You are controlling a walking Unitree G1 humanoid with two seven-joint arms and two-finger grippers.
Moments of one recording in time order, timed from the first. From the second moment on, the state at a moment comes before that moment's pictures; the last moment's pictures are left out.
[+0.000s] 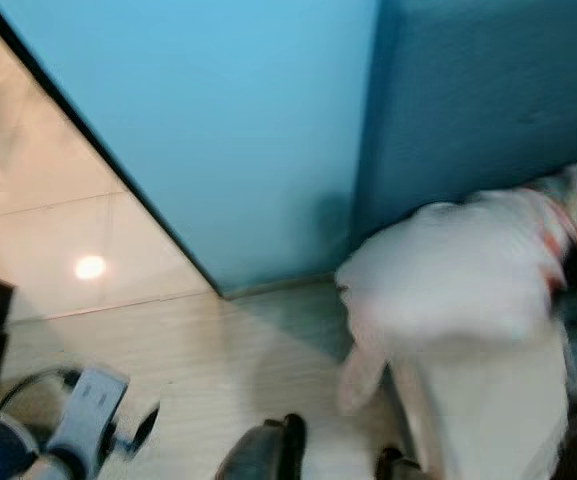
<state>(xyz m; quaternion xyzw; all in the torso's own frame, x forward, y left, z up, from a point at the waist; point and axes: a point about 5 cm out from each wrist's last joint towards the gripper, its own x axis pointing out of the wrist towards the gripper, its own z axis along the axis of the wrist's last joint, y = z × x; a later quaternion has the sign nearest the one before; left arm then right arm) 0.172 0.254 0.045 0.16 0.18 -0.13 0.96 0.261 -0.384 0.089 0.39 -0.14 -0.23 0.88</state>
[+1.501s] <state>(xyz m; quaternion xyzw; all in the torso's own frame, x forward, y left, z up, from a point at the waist) 0.322 0.155 0.053 -0.07 0.14 -0.12 0.98 0.328 -0.254 0.117 0.18 0.03 0.01 0.98</state>
